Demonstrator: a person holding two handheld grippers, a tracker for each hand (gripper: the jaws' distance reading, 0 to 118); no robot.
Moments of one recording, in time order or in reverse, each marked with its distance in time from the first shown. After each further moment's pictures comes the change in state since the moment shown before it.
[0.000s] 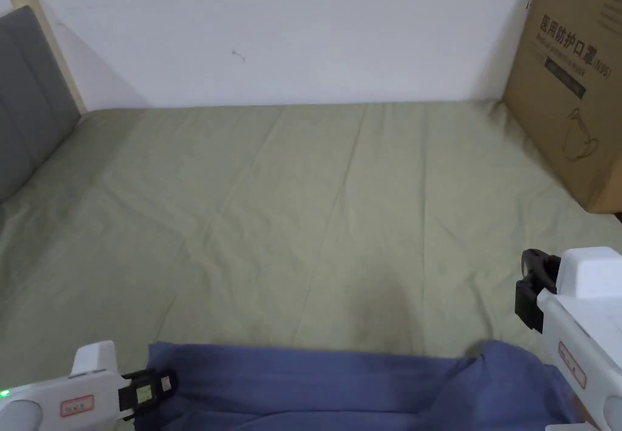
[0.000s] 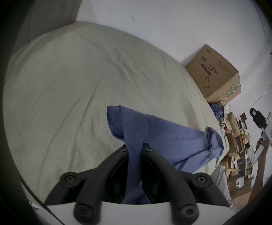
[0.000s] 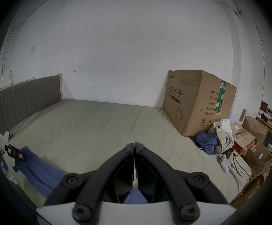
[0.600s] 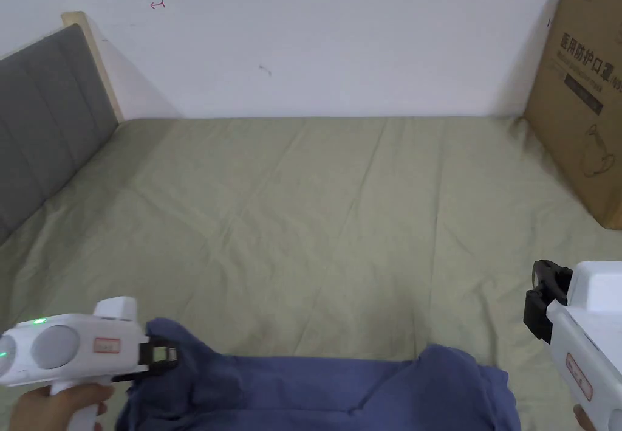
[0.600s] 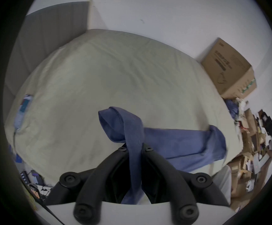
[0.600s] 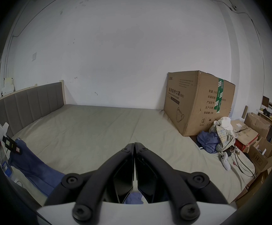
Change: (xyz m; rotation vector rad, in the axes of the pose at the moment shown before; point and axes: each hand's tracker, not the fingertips) left arm 0.103 0.023 0.036 -0.079 0.143 -0.034; right arm 0.020 -0.007 0.024 0.035 0.027 -0.040
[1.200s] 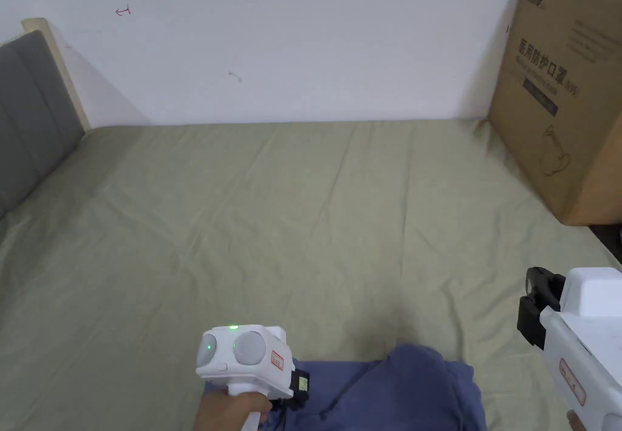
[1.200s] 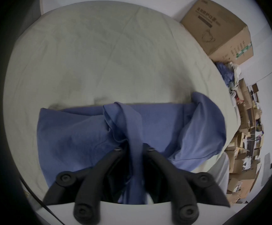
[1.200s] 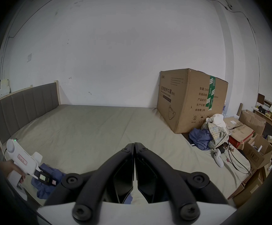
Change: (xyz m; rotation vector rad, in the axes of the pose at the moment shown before) left arm 0.143 -0.035 -0.173 -0.285 -0.010 -0.136; right arm 0.030 -0.007 0.016 -0.016 -0.050 -0.017
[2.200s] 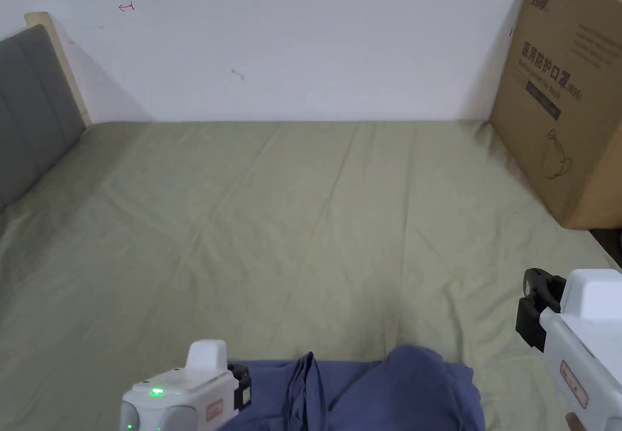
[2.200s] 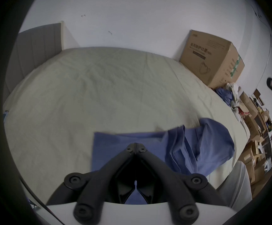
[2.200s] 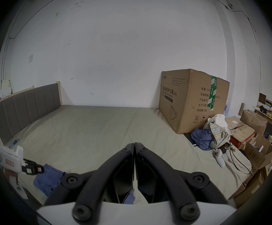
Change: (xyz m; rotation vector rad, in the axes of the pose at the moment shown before) left arm -0.055 -0.072 0.045 0.446 0.059 -0.060; right arm -0.005 0.003 0.000 0.000 0.019 -0.003
